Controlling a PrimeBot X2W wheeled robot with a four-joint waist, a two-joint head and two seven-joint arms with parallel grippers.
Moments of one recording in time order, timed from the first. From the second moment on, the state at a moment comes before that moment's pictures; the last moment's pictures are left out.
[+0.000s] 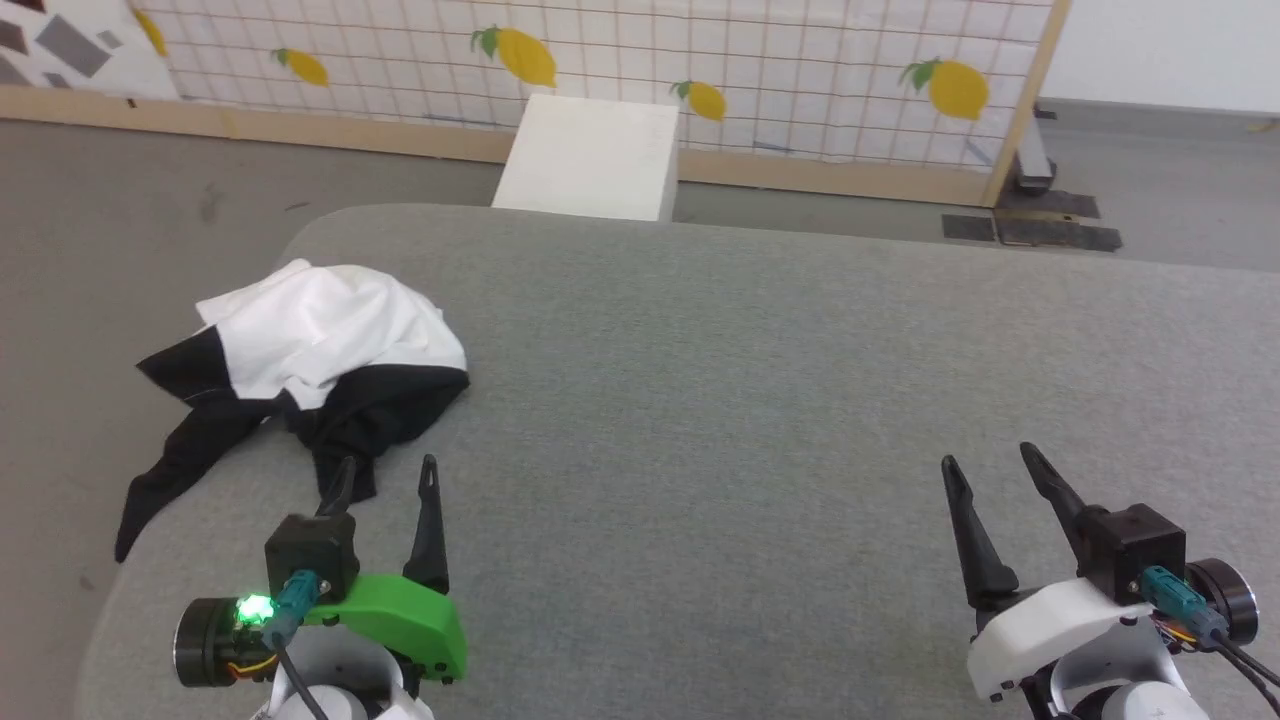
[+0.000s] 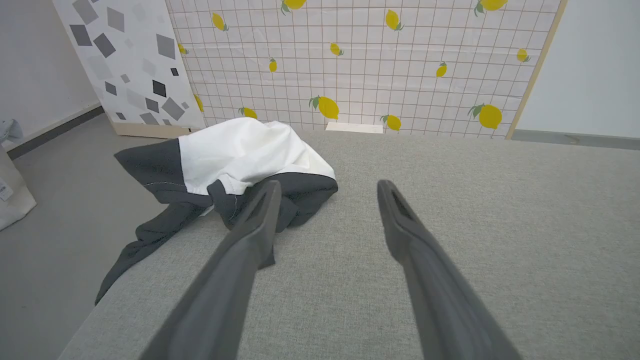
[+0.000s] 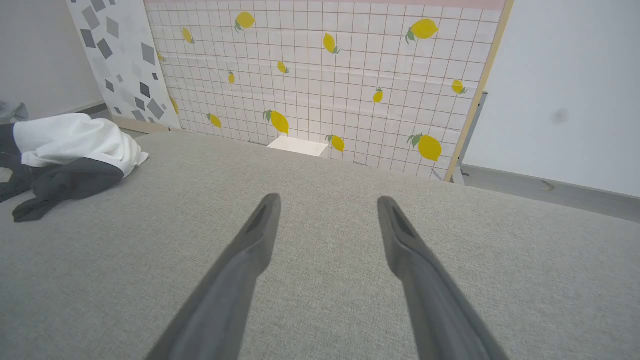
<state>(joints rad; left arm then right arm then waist) -0.03 0.06 -0.05 0.06 -0.07 0.03 -0.06 0.02 -0.05 0.00 0.03 0.03 0.13 -0.04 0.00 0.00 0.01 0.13</state>
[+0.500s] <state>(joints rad) -0.03 0.07 -0.05 0.08 -0.11 0.06 -0.09 0.02 -0.05 0.00 0.04 0.03 0.13 -0.05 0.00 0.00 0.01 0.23</state>
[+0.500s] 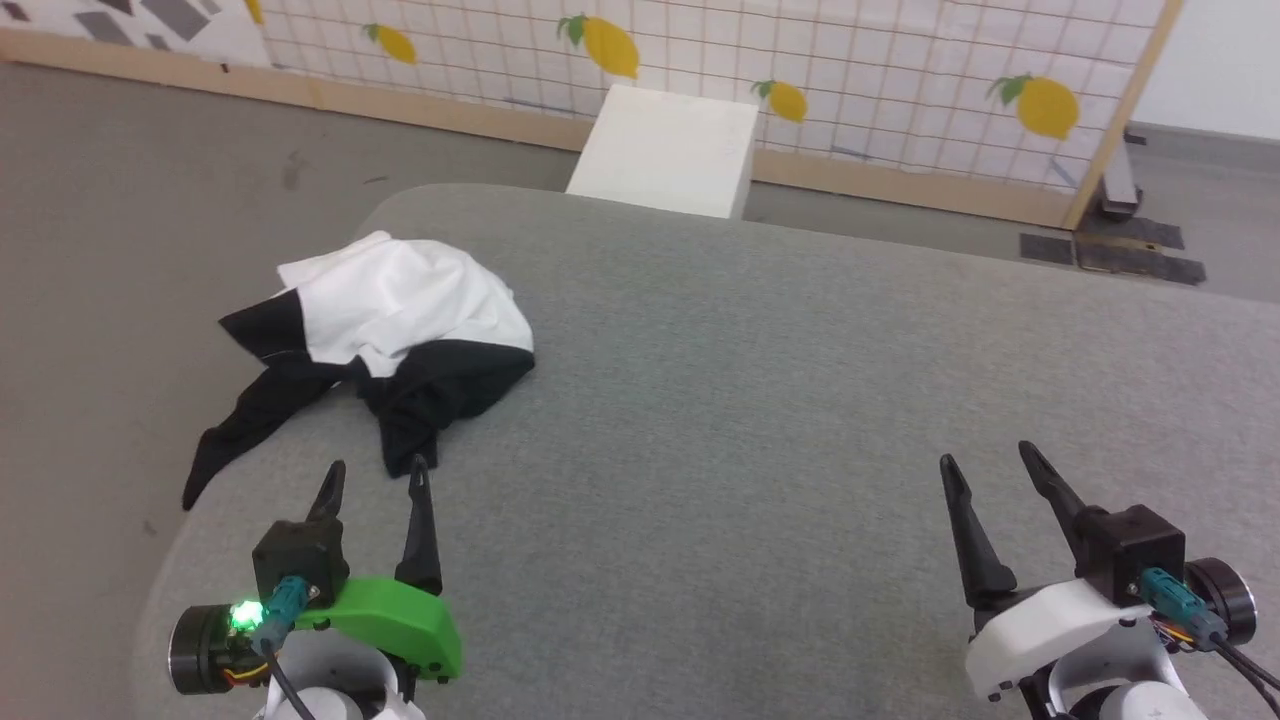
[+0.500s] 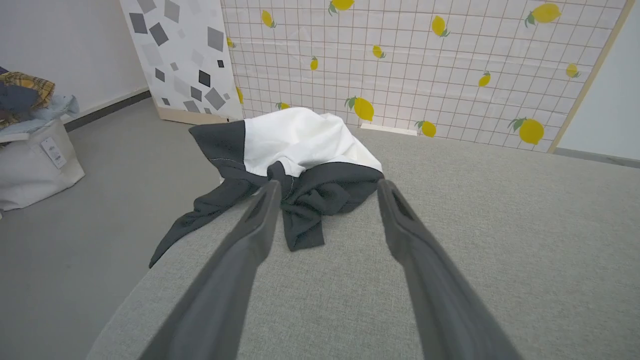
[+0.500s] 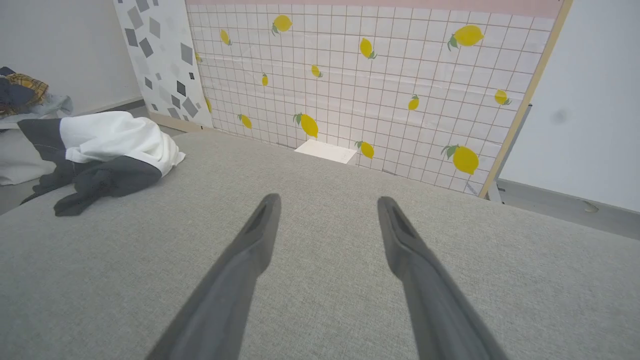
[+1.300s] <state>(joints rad) -0.02 0.10 -0.07 0.09 -0.16 0.10 -0.14 0.00 -0.05 0.03 0.05 0.05 0.13 -0.08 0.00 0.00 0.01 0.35</state>
